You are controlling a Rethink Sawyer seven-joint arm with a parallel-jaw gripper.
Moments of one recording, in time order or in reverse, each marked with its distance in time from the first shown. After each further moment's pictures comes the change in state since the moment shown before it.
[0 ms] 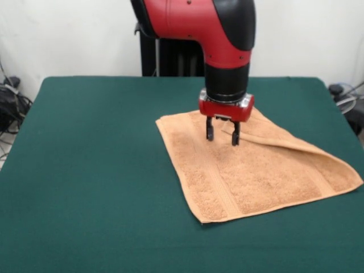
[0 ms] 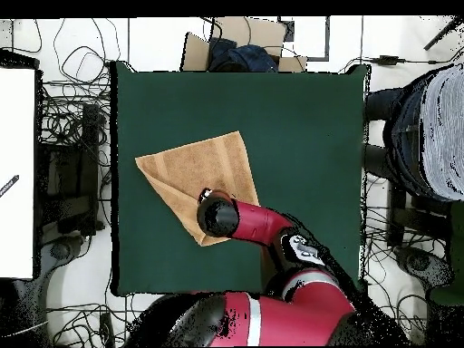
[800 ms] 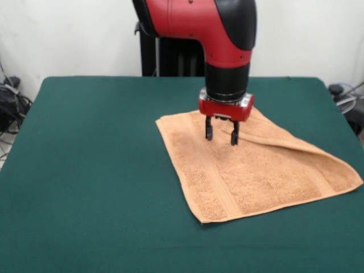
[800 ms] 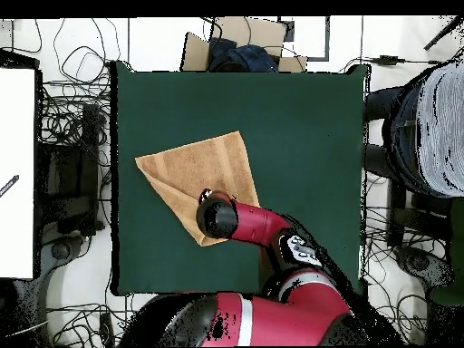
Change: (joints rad) arm 0.020 0.000 -0.024 0.000 0.000 -0.011 0.000
